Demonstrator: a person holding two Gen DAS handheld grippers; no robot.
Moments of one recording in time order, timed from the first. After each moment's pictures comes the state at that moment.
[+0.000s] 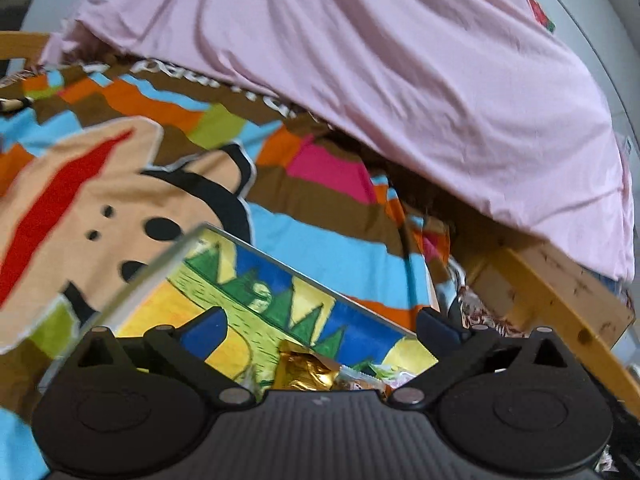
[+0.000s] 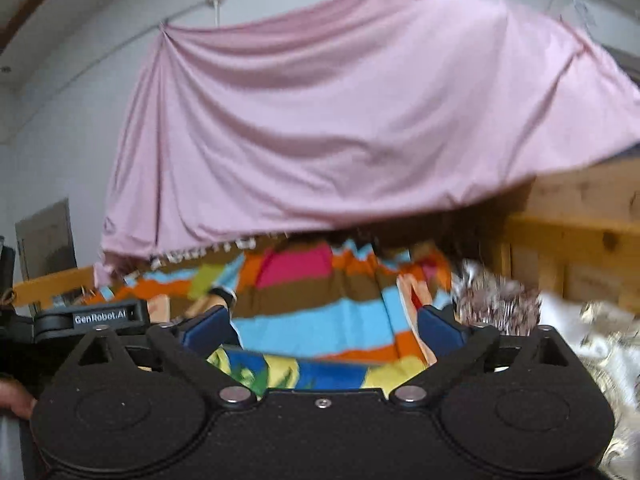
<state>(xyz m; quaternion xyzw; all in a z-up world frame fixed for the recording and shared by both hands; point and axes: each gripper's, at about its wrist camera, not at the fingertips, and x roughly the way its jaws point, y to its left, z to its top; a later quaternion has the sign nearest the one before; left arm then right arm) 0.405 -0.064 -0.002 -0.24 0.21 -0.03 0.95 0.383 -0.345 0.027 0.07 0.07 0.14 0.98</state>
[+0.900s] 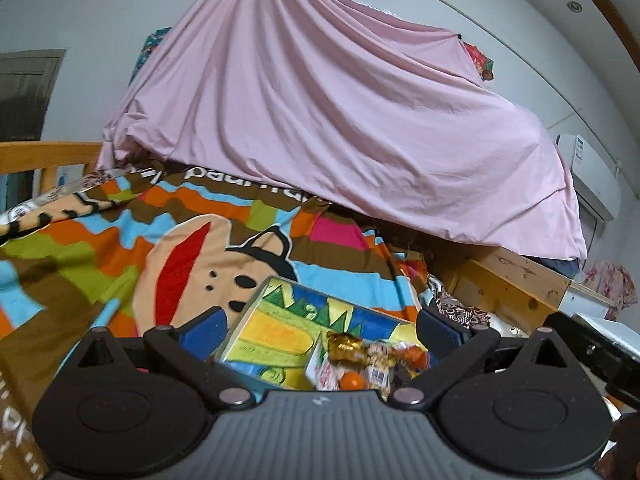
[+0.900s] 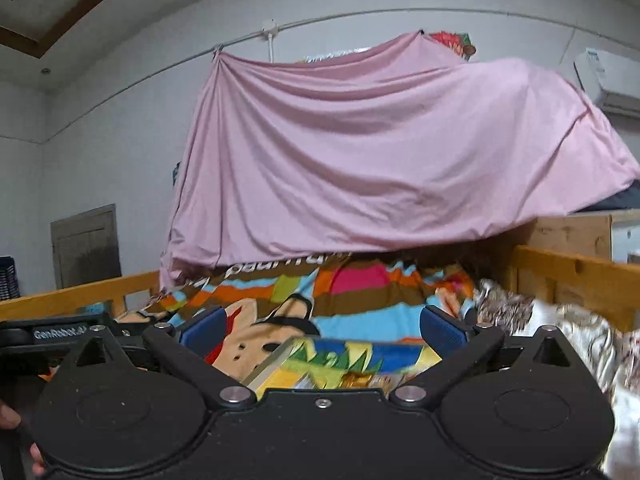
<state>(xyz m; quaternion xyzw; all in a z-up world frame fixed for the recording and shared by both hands) 0.175 -0.017 0.046 -0.16 0.12 -0.02 0.98 0.181 -0.295 0.070 0.05 0.06 0.17 0.98</state>
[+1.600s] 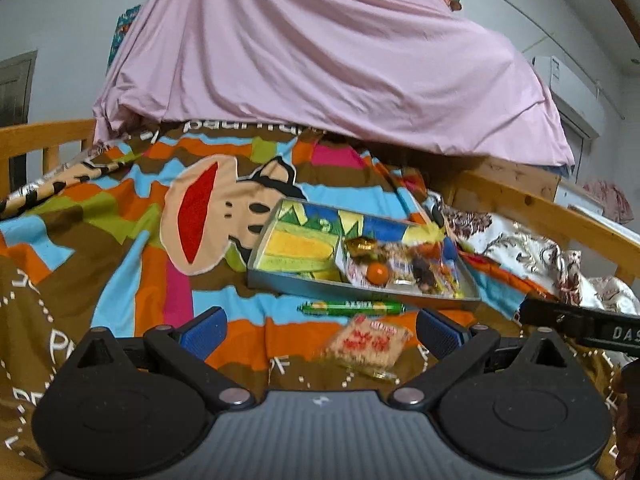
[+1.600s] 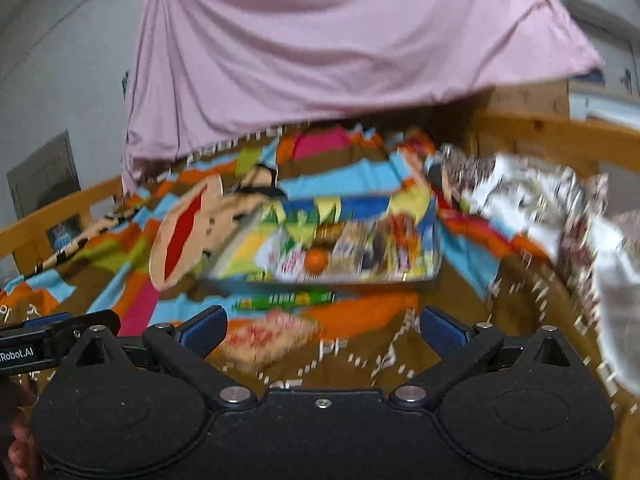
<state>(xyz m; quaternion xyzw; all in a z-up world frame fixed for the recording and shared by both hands) 0.128 -0.003 -0.016 -0.08 0.20 -0.06 0.97 0.155 -0.273 -0.003 0.07 0.24 0.10 0.96</state>
